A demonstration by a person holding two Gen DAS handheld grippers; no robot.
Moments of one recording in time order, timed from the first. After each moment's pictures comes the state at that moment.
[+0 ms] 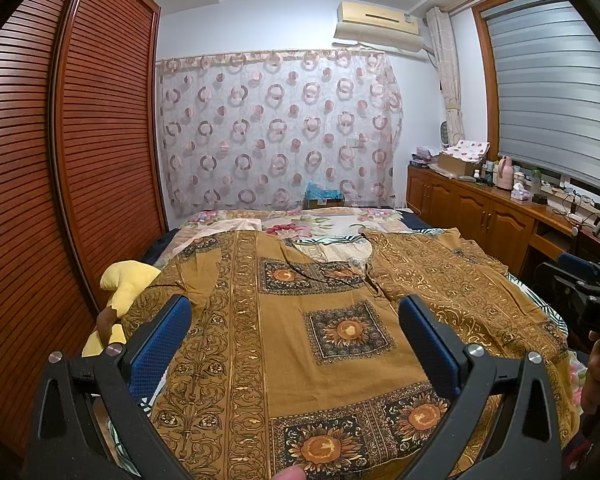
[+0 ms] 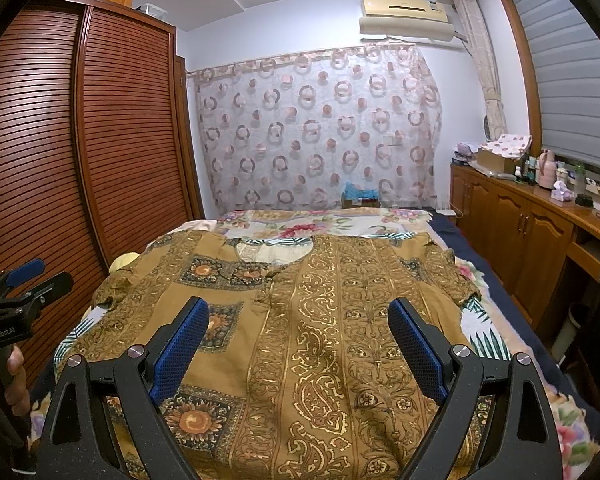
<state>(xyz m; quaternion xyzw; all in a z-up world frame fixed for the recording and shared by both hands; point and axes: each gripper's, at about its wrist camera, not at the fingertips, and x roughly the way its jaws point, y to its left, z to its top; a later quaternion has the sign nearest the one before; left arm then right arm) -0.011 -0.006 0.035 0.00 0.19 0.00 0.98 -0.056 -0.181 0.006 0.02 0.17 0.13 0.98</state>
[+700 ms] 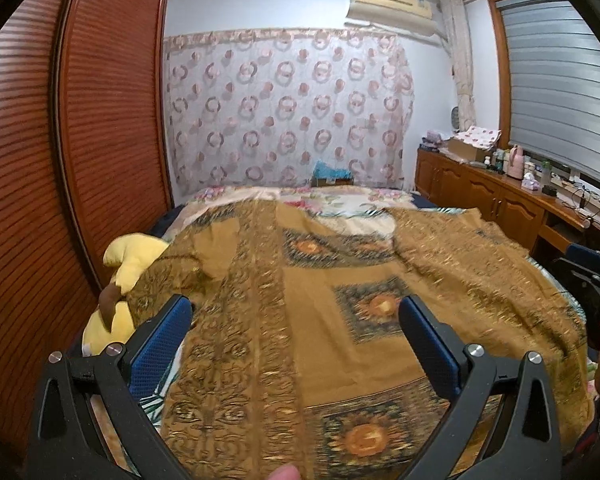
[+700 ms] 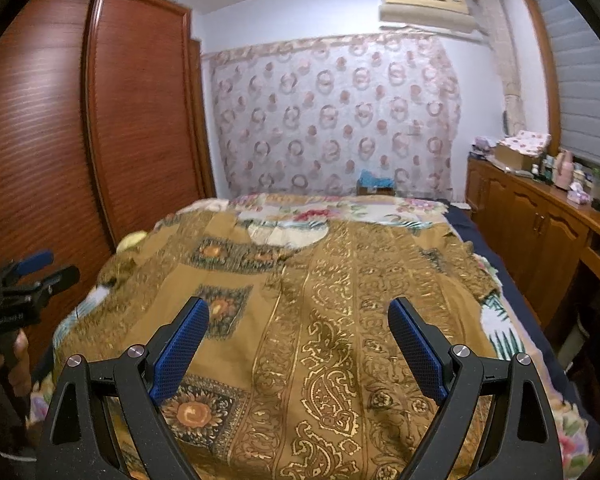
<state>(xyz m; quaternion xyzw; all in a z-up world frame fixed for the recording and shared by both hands) 0.008 0.037 0.001 -0.01 0.22 0.01 0.97 -0.025 -0.165 -0.006 -0.01 0.20 0.16 0.97</state>
